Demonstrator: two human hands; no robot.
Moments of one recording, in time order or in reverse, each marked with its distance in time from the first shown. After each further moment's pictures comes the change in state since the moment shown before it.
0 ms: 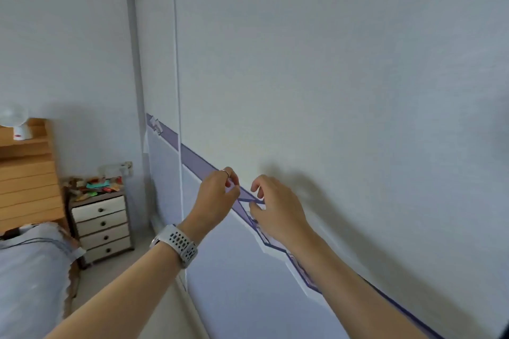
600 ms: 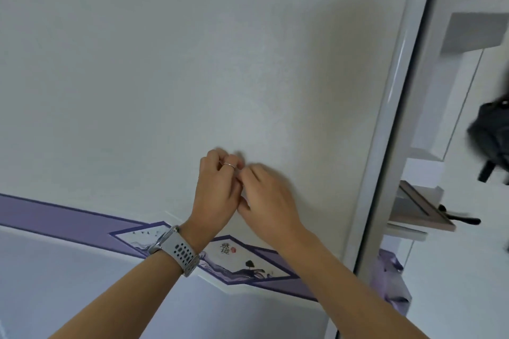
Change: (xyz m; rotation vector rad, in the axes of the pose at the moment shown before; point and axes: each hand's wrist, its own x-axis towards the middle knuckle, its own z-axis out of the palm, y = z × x) left_hand 0.021 0.098 0.078 -0.426 -0.092 0.738; right_hand -0.039 0.005 -0.075 -0.628 0.270 0.296
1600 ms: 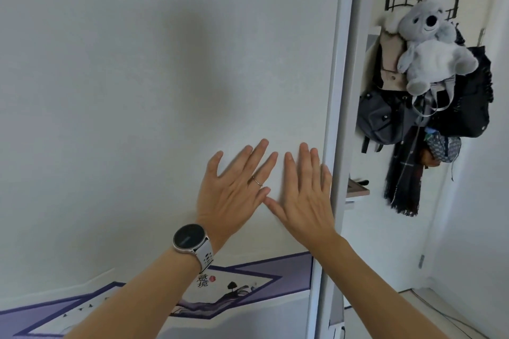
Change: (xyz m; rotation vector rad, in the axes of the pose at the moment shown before) left_hand 0.040 -0.008 0.072 0.429 0.214 0.726; right_hand -0.040 0.077 -0.008 -0.833 0.329 0.360
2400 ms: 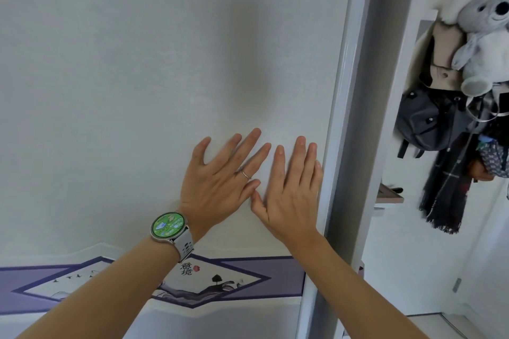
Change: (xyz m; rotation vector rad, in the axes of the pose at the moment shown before) left_hand -0.025 -0.041 -0.006 0.137 0.063 0.014; right_hand 0.008 -0.056 0.029 0.167 0.212 -0.025
